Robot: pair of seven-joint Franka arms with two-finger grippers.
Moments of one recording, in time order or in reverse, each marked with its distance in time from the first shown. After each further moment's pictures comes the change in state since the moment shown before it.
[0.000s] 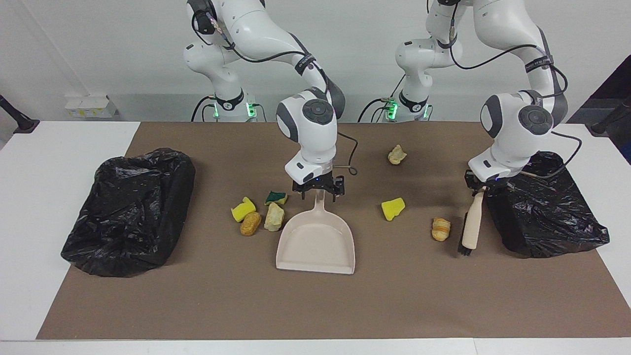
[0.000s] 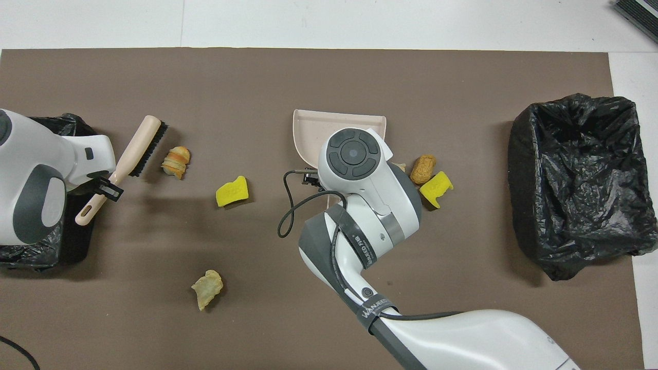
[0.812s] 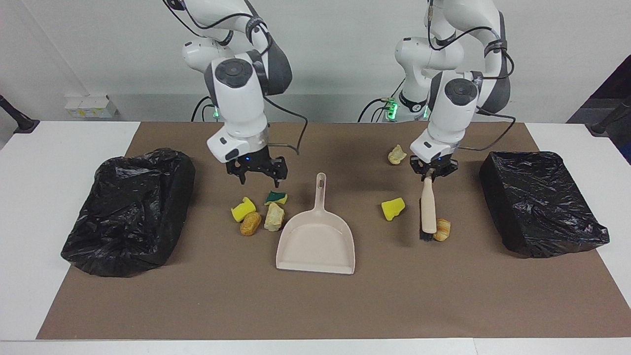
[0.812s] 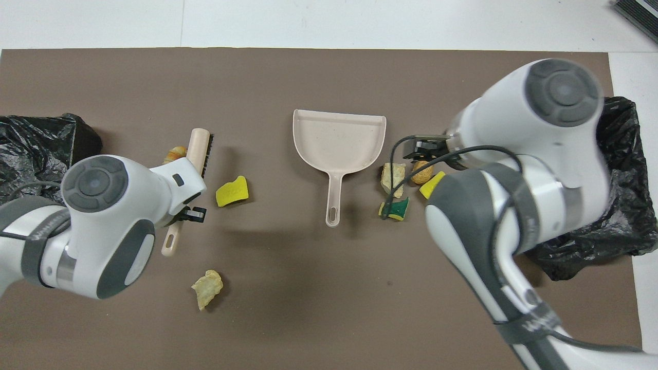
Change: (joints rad) left arm -0.236 -0.127 0.020 -0.085 -0.033 0.003 -0.454; right arm -0.188 -0.188 -0.001 -0.022 -0.019 -0.143 -0.141
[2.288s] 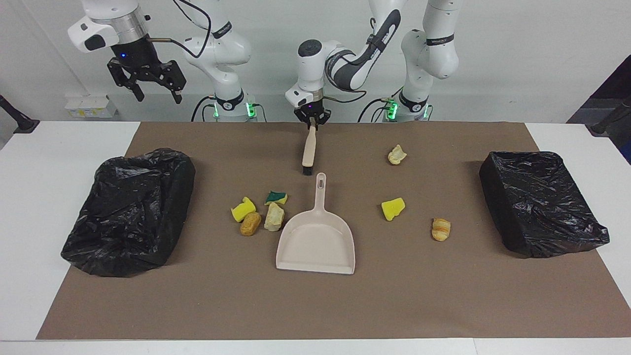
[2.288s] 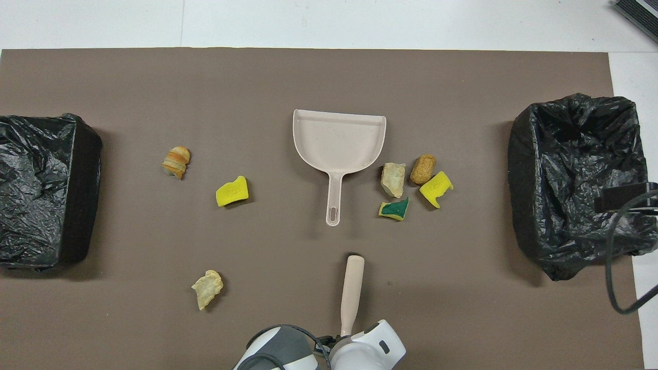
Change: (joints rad) left arm -0.897 0.008 -0.014 -0.178 -0.156 0.152 -0.872; right arm -0.363 -0.423 -0.020 0.036 -0.005 -0.519 -0.459
